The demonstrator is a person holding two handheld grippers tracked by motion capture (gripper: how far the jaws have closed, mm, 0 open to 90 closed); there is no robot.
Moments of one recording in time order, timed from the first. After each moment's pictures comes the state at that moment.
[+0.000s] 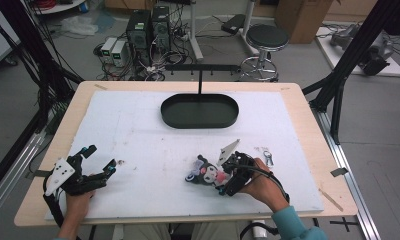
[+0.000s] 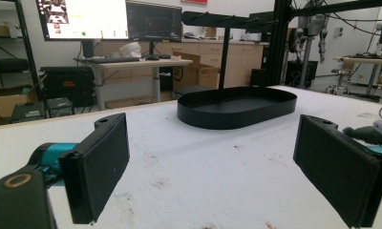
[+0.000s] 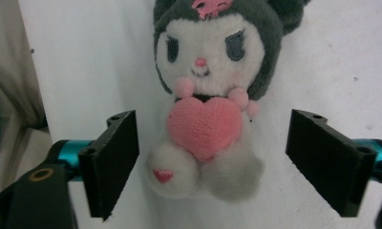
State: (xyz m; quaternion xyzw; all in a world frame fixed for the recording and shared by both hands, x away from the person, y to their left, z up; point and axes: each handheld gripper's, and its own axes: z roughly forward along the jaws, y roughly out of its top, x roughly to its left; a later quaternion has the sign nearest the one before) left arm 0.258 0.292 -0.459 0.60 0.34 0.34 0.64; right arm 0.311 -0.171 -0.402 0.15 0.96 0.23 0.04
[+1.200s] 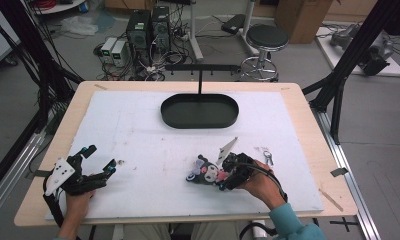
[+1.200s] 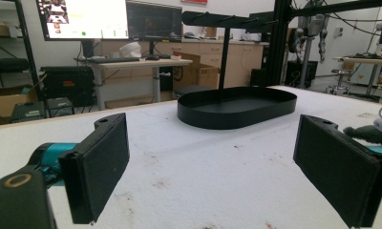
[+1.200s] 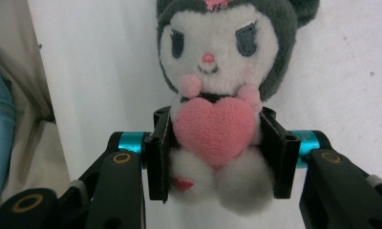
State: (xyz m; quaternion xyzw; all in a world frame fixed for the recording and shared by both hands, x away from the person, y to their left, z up) left arm 0.258 0.292 -0.459 0.60 0.34 0.34 0.64; right arm 0.318 -0.170 -0.403 0.15 0.96 0.23 0.01
